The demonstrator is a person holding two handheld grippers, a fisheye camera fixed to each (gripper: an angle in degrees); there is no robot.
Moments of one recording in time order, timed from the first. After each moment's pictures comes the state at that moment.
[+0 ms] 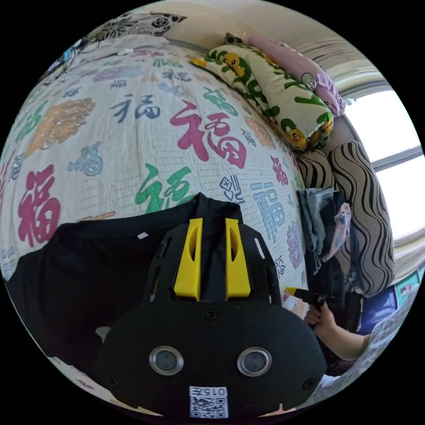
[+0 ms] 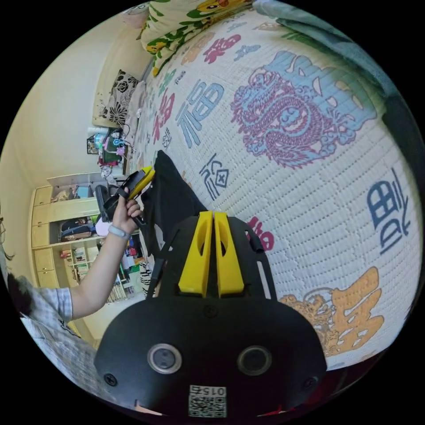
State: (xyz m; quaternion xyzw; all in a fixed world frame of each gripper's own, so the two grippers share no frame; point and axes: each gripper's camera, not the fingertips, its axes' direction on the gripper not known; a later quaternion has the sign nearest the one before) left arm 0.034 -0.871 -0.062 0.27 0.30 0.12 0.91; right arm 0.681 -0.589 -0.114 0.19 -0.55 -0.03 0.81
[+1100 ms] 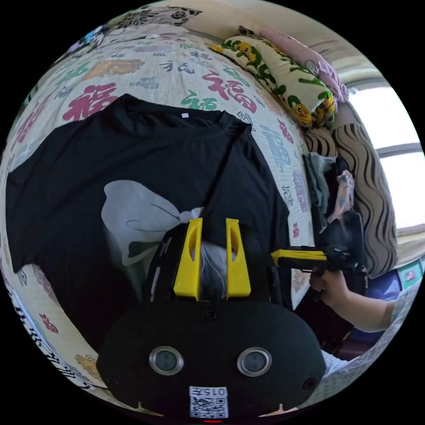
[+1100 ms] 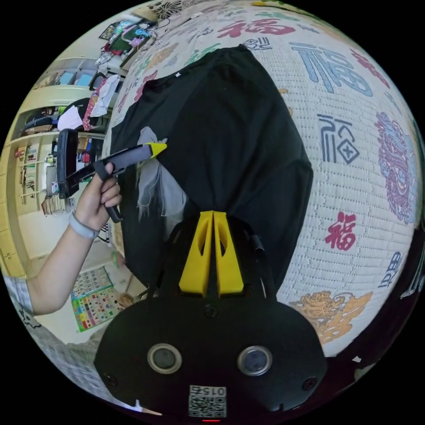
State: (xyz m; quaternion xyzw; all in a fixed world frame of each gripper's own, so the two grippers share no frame) left arm -0.124 -0.642 0.014 0.21 0.32 0.08 0.92; right arm 0.392 -0.588 -0.090 0.15 -0.33 -0.27 0.89
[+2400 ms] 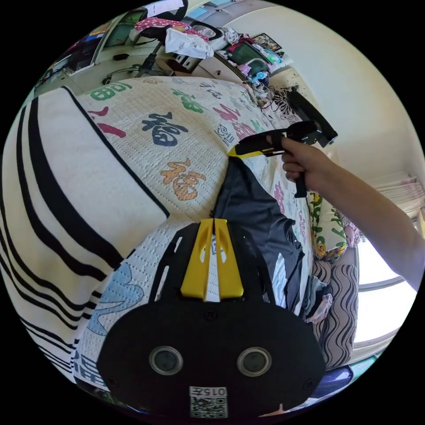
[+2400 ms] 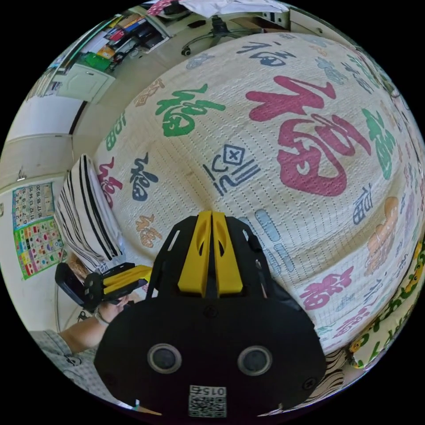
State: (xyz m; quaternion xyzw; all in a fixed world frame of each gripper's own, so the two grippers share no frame) left arm -0.486 -0.442 0.129 0.33 0.38 -0.27 0.82; right arm -0.249 -0.673 -0.241 0.13 -0.05 -0.58 0.80
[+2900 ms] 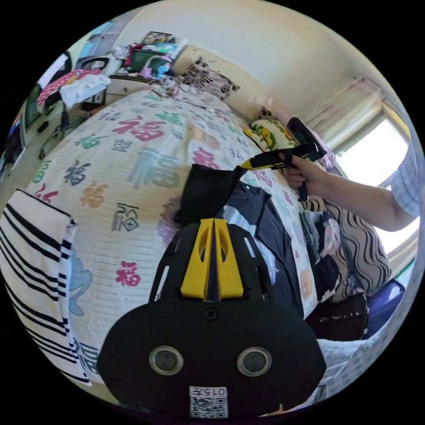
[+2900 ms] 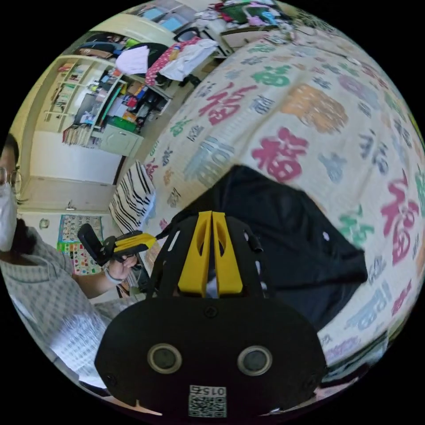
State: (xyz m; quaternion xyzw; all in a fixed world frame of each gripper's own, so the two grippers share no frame) left arm -0.372 -0.398 0.056 0.37 0.33 -0.01 0.87; right arm 0.037 -0.700 -0.249 0.17 -0.23 -0.49 0.83
